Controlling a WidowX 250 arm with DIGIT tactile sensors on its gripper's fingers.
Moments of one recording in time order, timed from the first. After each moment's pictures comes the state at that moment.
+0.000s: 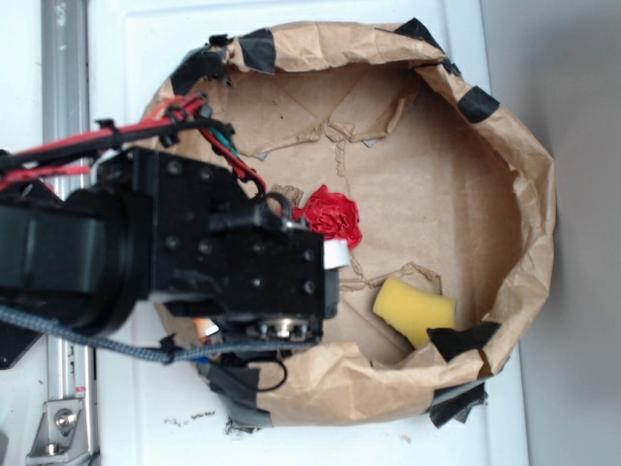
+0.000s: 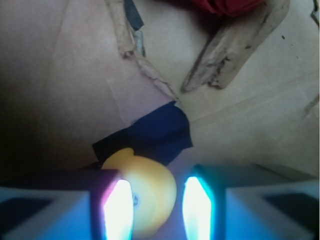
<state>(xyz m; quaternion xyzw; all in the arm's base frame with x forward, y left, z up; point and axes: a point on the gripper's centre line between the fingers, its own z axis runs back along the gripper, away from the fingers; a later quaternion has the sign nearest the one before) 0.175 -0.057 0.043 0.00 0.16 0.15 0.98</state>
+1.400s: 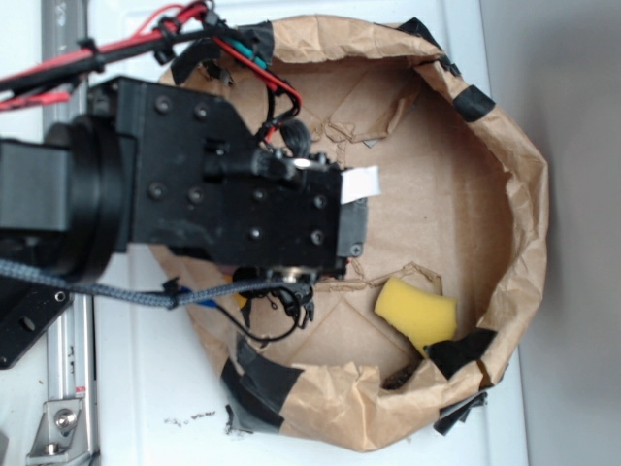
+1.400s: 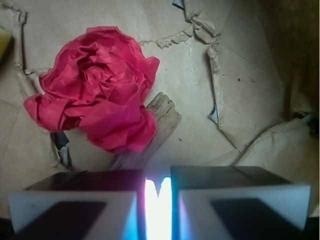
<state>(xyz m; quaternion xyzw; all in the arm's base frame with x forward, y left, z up) 0.216 -0.005 0.064 0.08 0.05 0.16 0.98</state>
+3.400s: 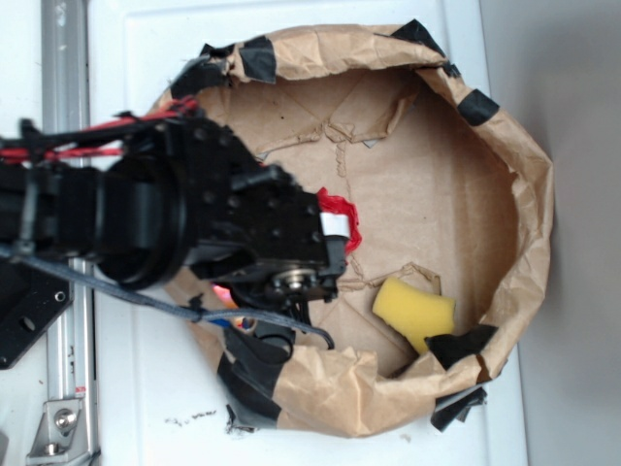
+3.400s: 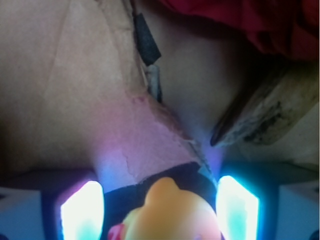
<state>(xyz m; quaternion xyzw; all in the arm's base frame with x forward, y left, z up) 0.189 -0.054 0.008 -0.06 0.13 0.14 0.98</state>
